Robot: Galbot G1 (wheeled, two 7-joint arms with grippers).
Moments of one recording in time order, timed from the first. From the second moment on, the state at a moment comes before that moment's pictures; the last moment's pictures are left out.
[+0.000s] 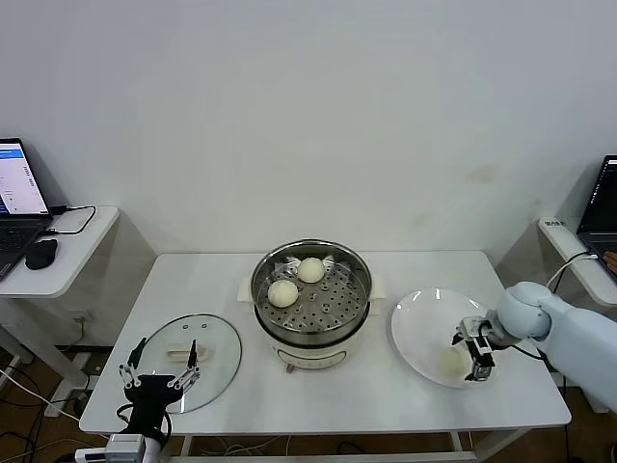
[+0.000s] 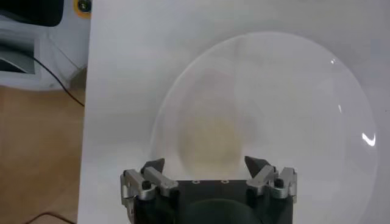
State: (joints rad) left arm 1.73 -1.29 -0.57 -2.24 -0.05 0.13 -0.22; right arm -0.23 0.53 -0.67 1.45 -0.18 -0.26 -1.05
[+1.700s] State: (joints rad) left arm 1.71 -1.29 -0.59 -2.25 -0.06 0.12 -0.23; right arm 0.52 0.81 -1.11 1.49 0.21 -0.14 -1.04
